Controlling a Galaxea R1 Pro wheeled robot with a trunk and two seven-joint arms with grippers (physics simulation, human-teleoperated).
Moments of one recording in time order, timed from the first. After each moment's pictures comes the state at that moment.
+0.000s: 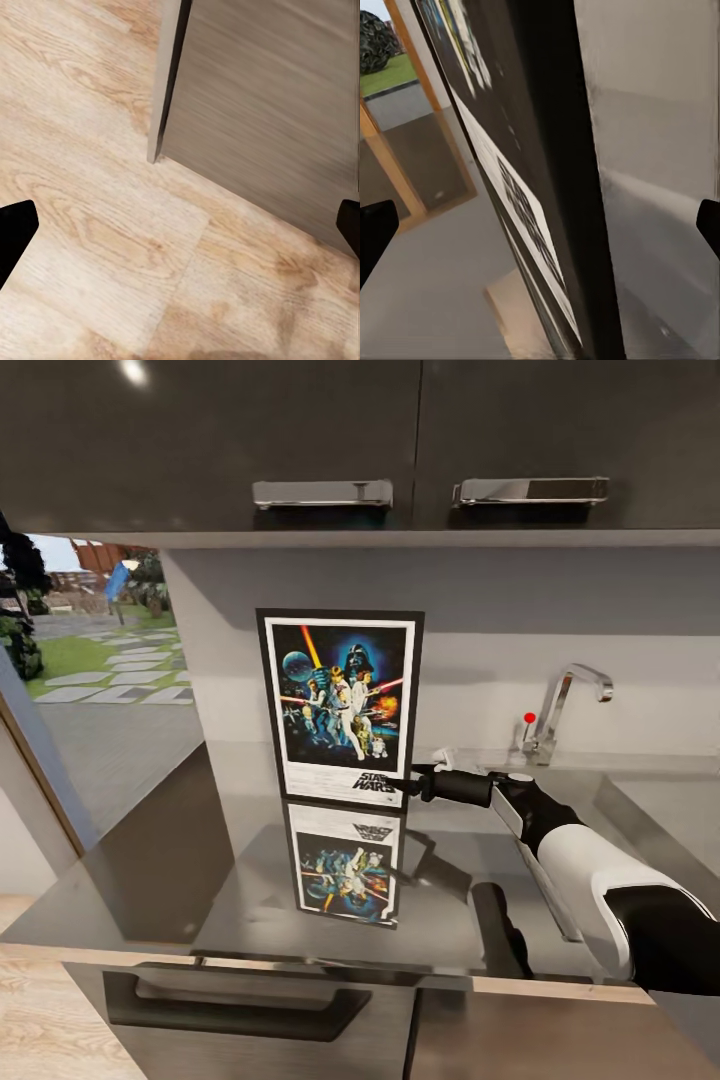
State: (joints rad) left arm 0.06 0.14 0.58 -0.62 0.12 -0.14 -0.36; right arm -1.17 -0.07 0.12 -0.30 -0.14 0.07 1.04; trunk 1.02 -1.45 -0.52
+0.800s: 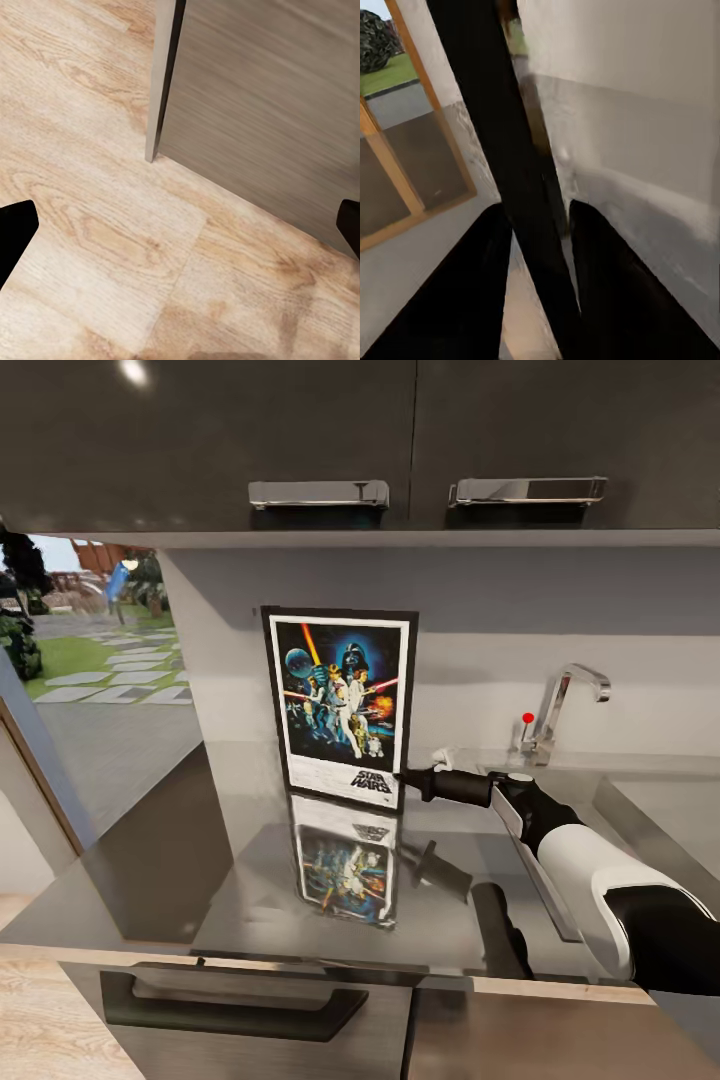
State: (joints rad) left arm 0.06 0.14 0.58 -0.62 0.12 -0.14 -0.36; right arm -1.17 -0.07 0.12 -0.30 -0.14 0.07 1.04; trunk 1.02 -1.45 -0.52
